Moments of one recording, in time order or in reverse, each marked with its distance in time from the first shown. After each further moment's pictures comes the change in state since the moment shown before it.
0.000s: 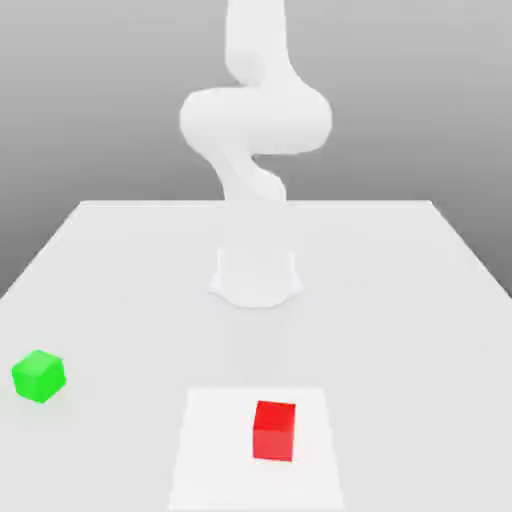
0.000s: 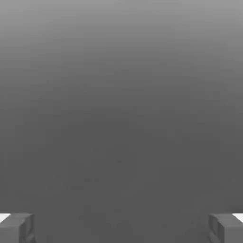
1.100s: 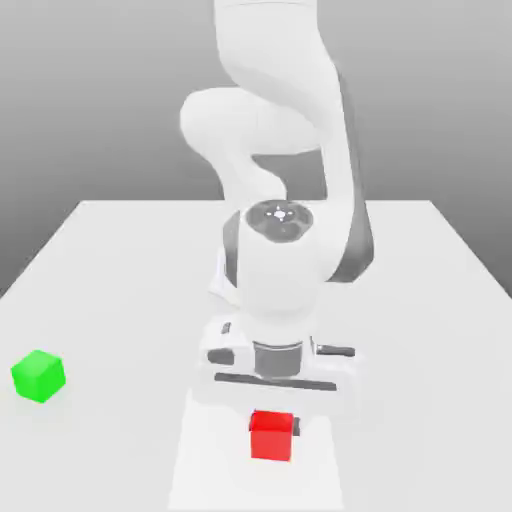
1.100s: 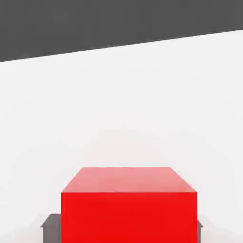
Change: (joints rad) arm 0.012 0.993 0.028 -0.329 -0.059 0.607 0.202
